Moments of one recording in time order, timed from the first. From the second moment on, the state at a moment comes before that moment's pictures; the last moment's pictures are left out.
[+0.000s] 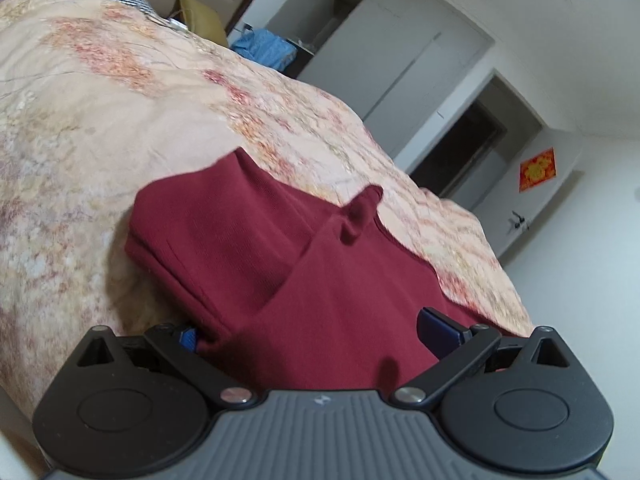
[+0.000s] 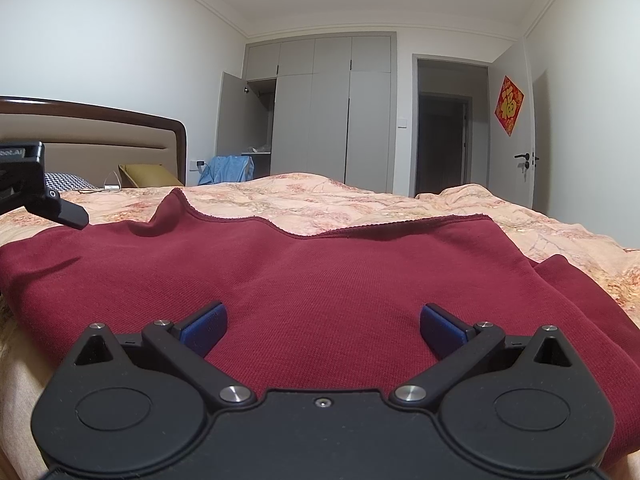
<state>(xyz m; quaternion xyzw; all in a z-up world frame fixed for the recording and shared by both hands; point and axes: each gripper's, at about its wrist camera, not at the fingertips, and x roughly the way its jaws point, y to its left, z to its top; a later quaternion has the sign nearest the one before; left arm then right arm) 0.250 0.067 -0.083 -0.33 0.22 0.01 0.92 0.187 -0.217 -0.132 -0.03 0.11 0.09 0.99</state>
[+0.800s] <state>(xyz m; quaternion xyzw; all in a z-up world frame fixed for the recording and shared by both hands) 0.269 0.013 -0.013 -0.19 0.19 0.03 0.96 0.162 -0.256 -0.085 -0.07 0.15 0.08 0.98</state>
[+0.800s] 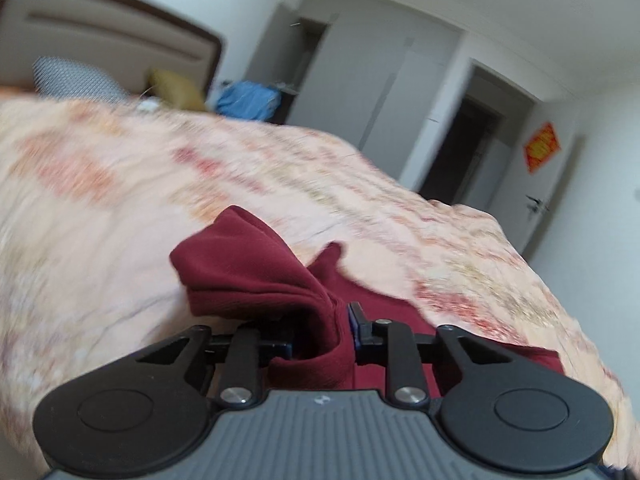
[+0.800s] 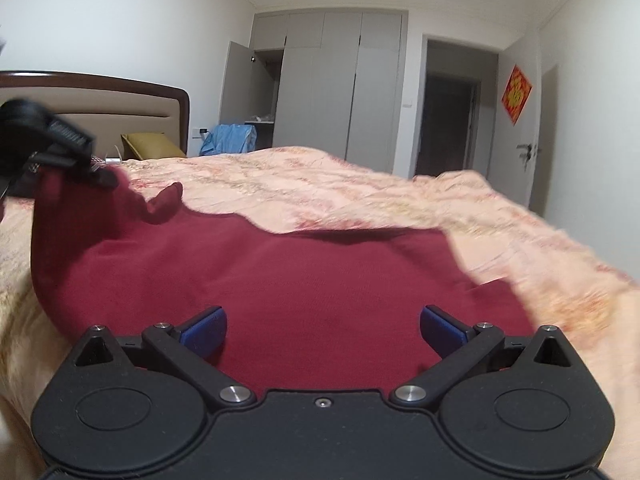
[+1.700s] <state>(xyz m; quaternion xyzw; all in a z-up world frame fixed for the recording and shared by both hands) 0.269 -0.173 -0.008 -0.10 0.26 -0.26 0.92 0.104 -0.369 -0.107 -0.06 0.20 -0.06 0.98</state>
